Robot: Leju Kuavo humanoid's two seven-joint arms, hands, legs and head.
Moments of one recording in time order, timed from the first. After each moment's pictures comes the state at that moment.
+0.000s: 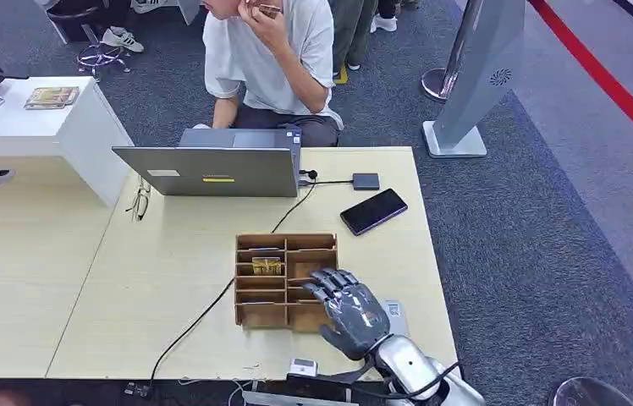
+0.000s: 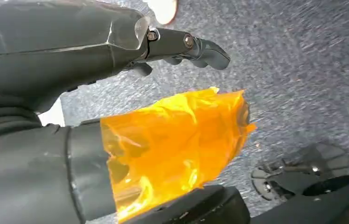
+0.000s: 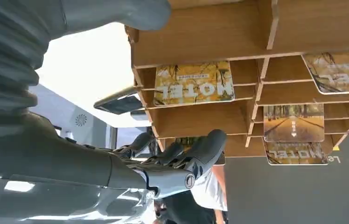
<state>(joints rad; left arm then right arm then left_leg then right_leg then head) -0.06 -0.15 0.34 -0.18 -0.94 0.31 0.01 -0.11 -0.13 0.68 -1.35 1.13 -0.35 0.05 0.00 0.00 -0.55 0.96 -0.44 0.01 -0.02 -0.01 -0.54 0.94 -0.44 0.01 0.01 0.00</state>
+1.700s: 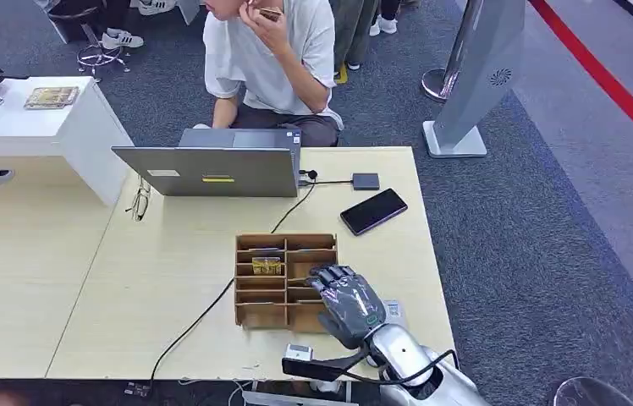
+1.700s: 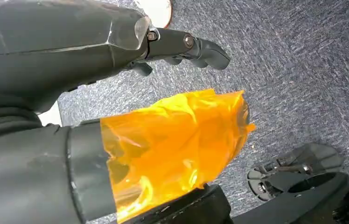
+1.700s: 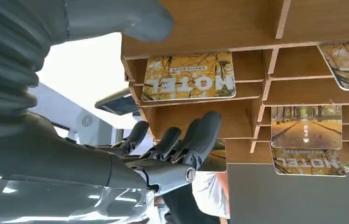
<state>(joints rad) -0.08 -0.16 0.33 -0.18 -0.96 0.31 0.02 -0.16 -0.12 0.68 -1.31 1.13 -0.30 0.08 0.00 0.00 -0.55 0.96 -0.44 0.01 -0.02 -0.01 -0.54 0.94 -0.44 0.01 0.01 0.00</state>
